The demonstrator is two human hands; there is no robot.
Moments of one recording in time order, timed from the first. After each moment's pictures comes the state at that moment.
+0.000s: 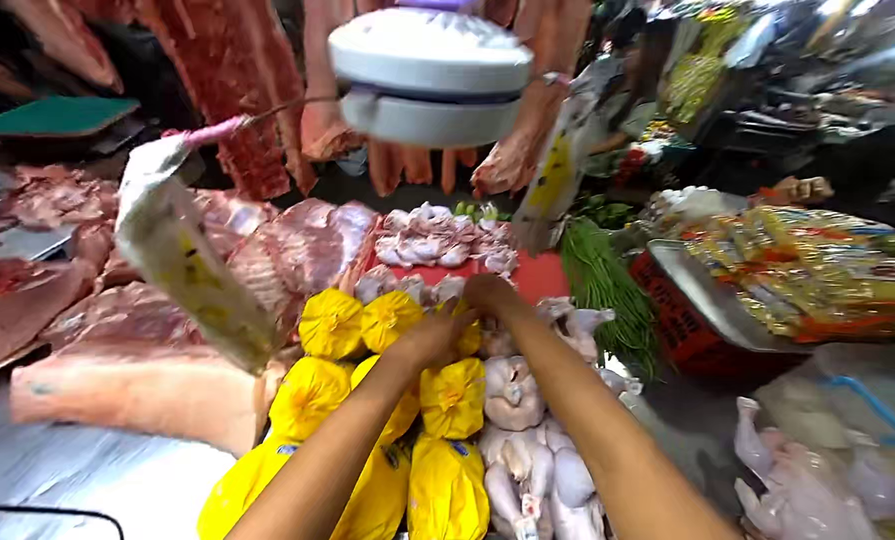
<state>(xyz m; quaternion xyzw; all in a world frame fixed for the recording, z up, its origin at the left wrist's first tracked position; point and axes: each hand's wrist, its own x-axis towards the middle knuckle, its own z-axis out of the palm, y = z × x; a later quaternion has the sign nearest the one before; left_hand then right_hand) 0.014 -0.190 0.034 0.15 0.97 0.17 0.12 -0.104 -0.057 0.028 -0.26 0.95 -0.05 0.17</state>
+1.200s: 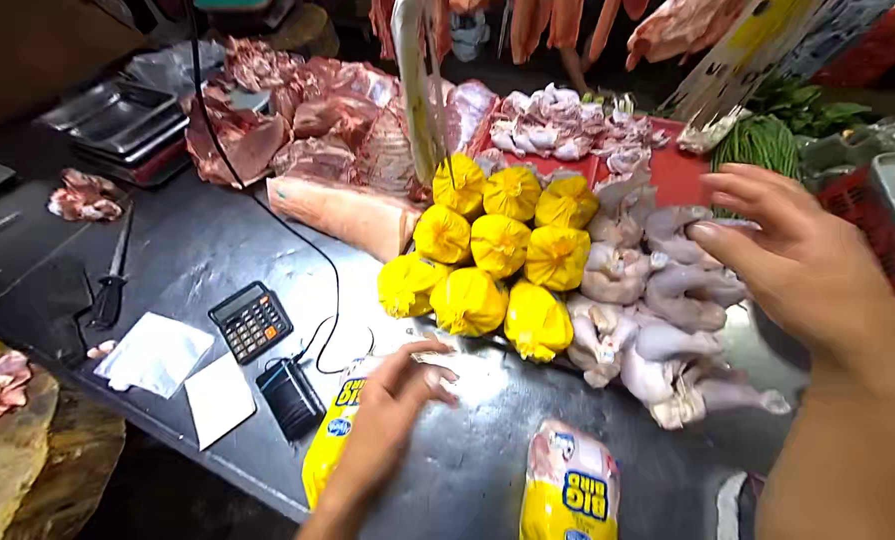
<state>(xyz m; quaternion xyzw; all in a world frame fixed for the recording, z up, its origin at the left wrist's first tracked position) 0.408 -0.201 0.062 -0.16 0.67 0.71 -0.11 0.125 0.082 0.152 -0.31 0.87 -0.39 -0.01</state>
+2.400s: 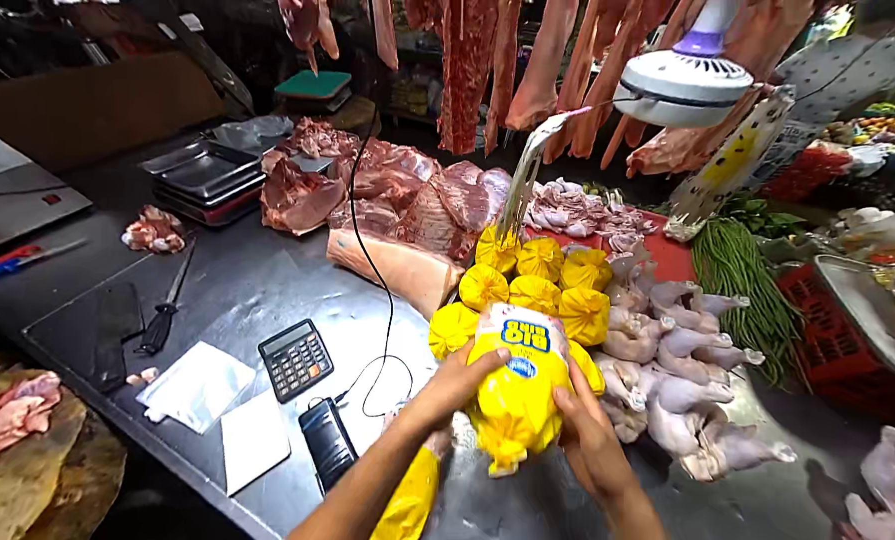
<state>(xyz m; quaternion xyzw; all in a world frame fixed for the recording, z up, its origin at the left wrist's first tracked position) 0.376 -0.262 0.109 -0.18 0.66 0.73 0.05 0.320 -0.058 0.067 -0.13 0.59 -0.76 0.25</state>
